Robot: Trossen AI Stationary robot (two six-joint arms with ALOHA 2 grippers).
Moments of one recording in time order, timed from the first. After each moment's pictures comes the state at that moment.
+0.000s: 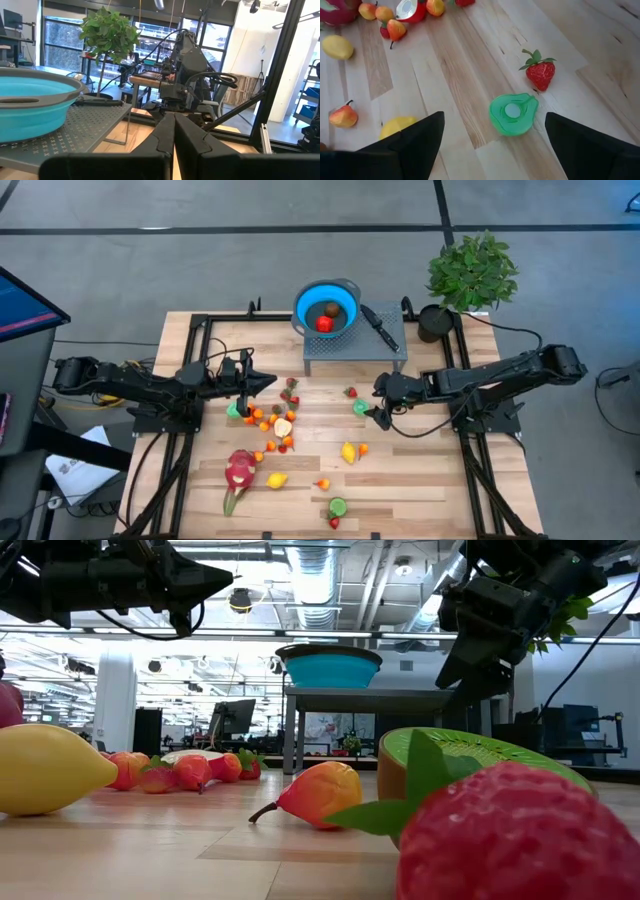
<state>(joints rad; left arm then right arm) 0.04 0.90 0.18 0.91 -0.09 -0.15 0.07 1.22 0.63 -0.24 0.14 0.55</state>
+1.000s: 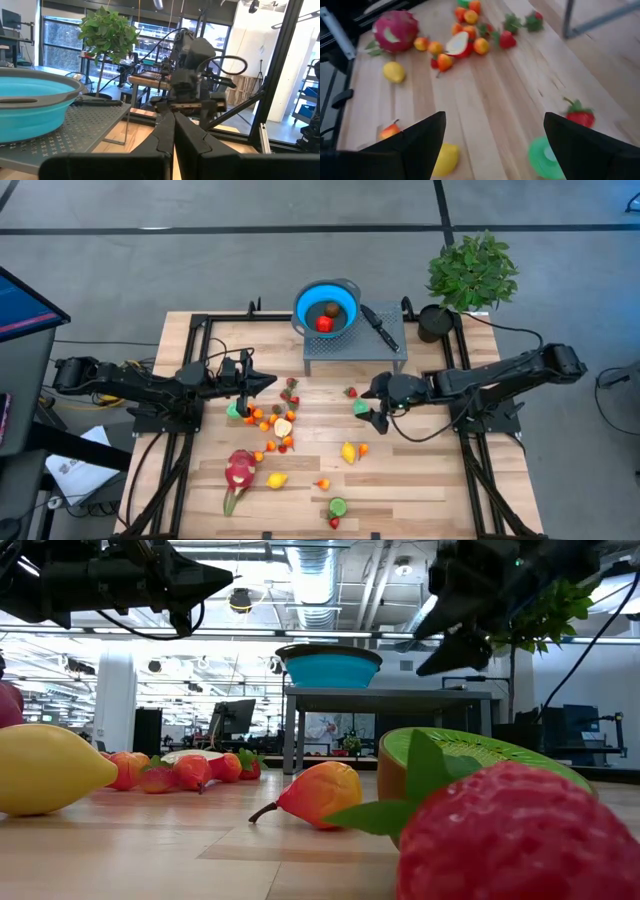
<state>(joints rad) 0.04 0.90 0.18 0.91 -0.08 -0.15 0.12 1.22 0.69 -0.12 0.12 0.48</state>
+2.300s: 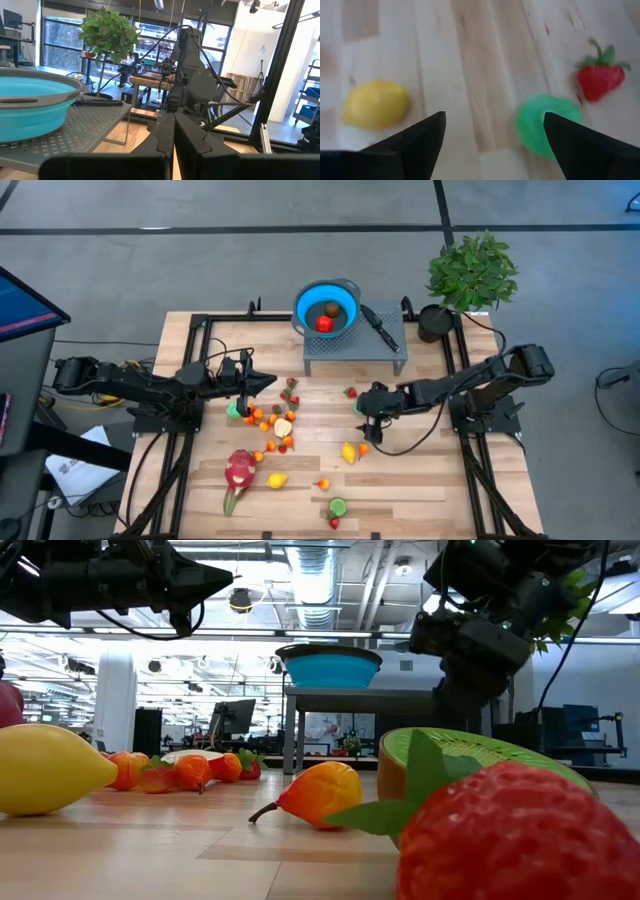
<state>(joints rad) 0.04 0.90 0.18 0.91 -0.09 -0.15 0.12 1.51 0.72 -0.19 0.10 0.31</state>
